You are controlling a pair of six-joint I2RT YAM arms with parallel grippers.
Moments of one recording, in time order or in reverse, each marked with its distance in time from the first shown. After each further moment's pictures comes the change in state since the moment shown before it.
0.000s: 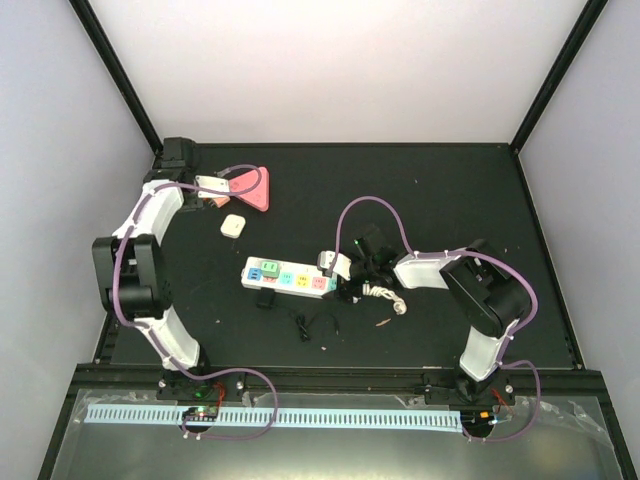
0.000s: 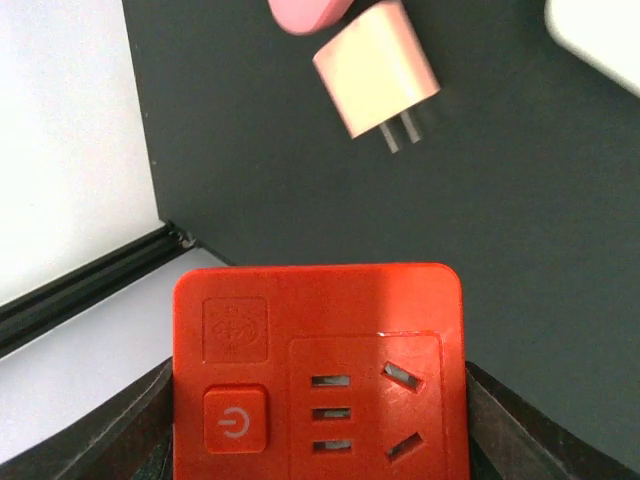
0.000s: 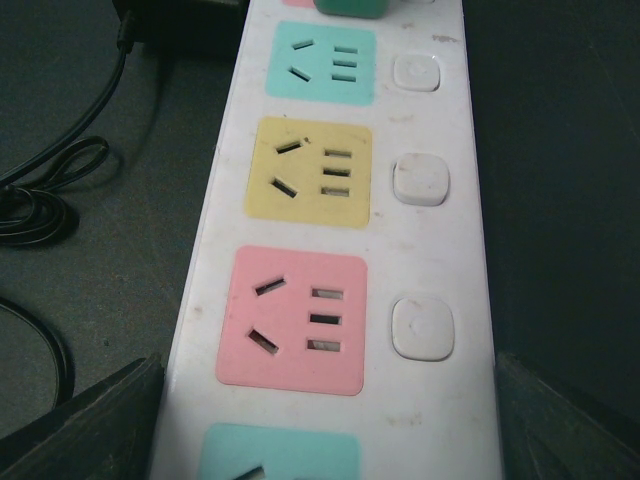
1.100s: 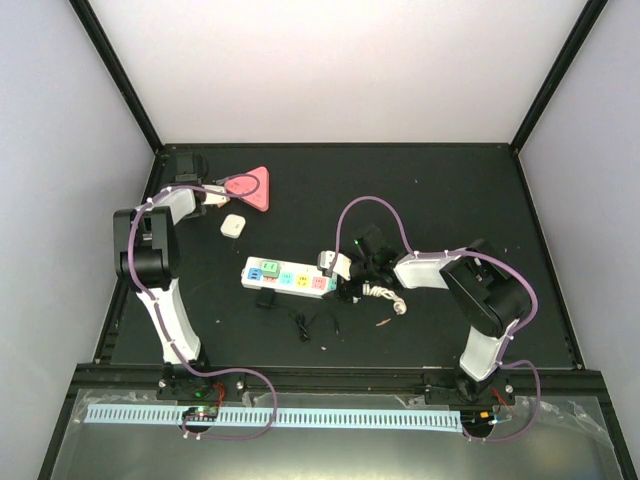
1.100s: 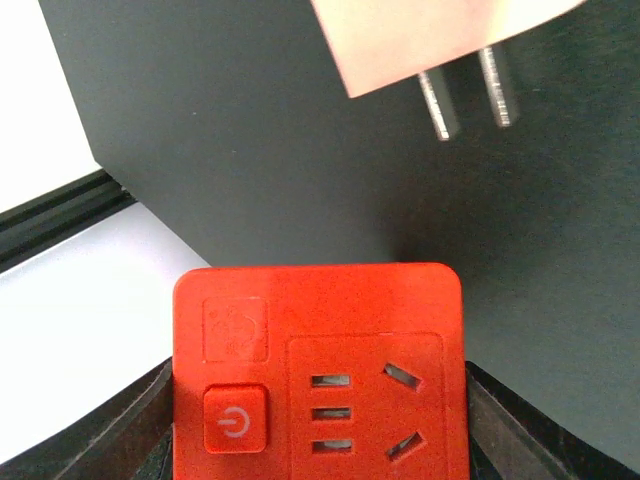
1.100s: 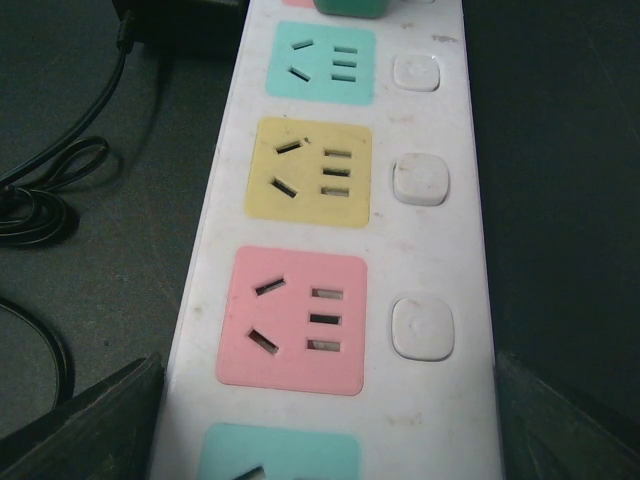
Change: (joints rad) left arm 0.019 0.298 -0.042 0.393 -0.229 -0.023; right arm 0.000 0.000 0.000 0.000 0.000 0.000
